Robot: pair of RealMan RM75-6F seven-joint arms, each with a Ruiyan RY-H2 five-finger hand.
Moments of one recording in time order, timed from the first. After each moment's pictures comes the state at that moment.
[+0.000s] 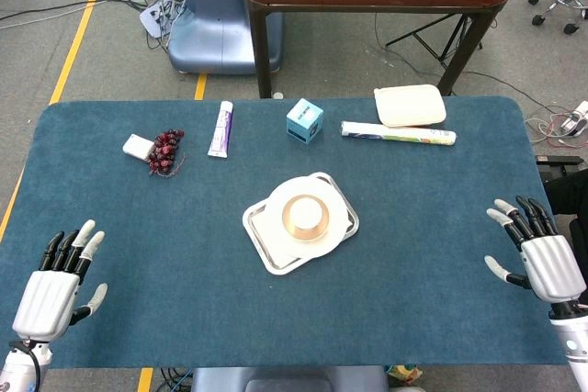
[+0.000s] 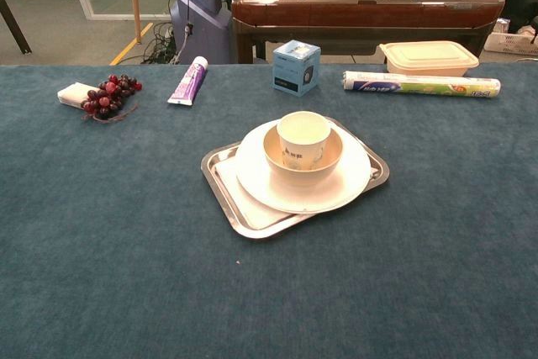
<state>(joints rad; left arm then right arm) -0.08 -1.15 -0.01 -1.76 1.64 1.54 0.29 0.15 -1.22 0.02 -1.23 -1.63 1.54 0.23</state>
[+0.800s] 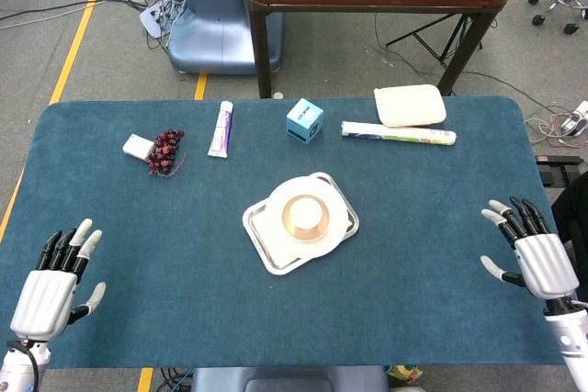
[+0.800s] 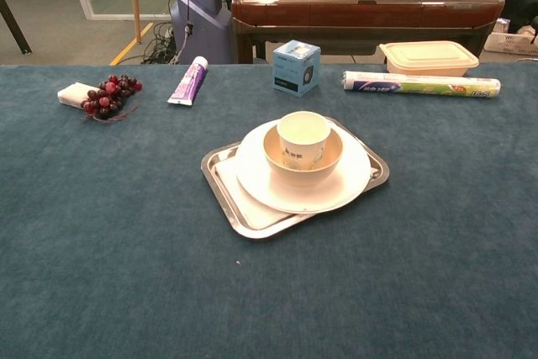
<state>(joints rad) -0.08 -1.15 -0.01 -1.76 1.64 1.54 0.28 0.17 -1.24 0.02 -1.22 -1.62 1.49 0.23</state>
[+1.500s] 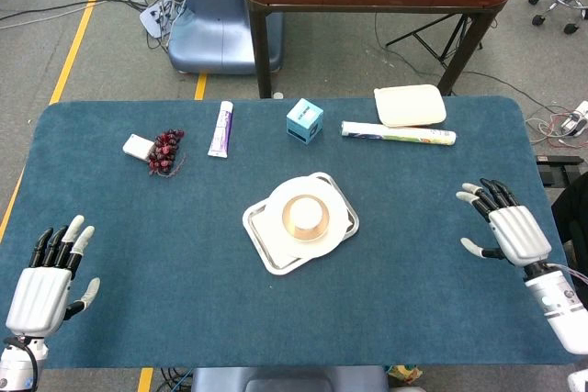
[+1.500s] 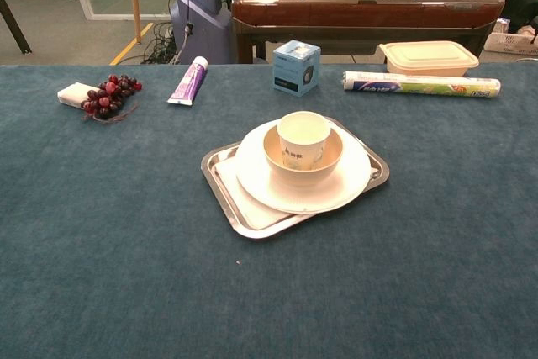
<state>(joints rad) -0.08 -1.17 -0.03 -1.74 1.60 1.55 0.32 0.34 -1.18 0.04 -1.26 -1.59 1.23 0.32</state>
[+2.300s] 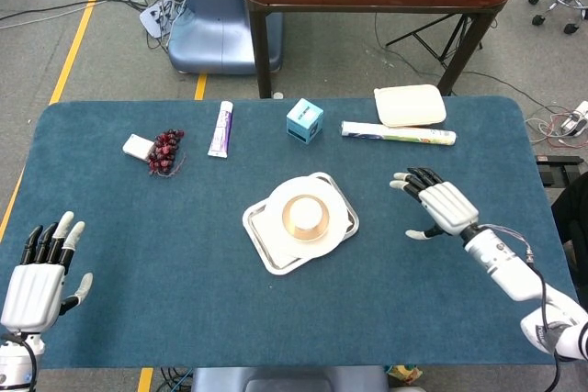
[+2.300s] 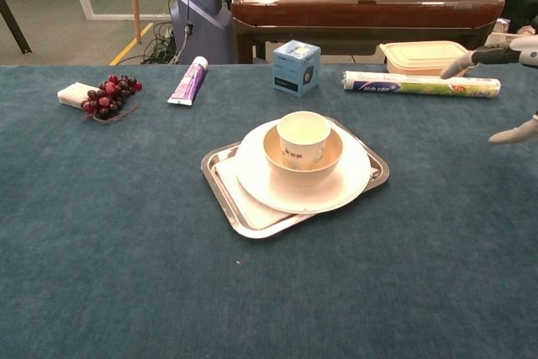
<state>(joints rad) -0.08 -1.18 -0.06 -1.73 1.55 1.56 0.34 0.61 -1.24 0.05 -1.25 -1.63 0.95 0.39</state>
